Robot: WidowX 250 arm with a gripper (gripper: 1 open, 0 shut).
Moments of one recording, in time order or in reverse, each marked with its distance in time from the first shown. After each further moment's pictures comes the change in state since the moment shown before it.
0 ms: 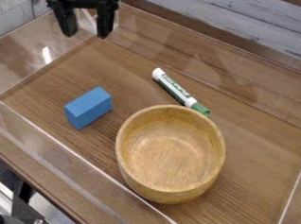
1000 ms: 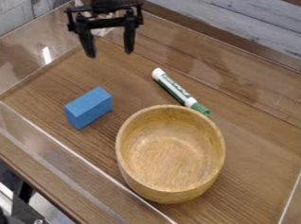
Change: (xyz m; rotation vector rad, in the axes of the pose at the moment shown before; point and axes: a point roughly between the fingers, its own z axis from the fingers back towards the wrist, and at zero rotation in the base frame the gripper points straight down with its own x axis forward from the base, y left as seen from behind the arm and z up) arm -0.001 -0.039 -0.026 -0.032 0.036 0.318
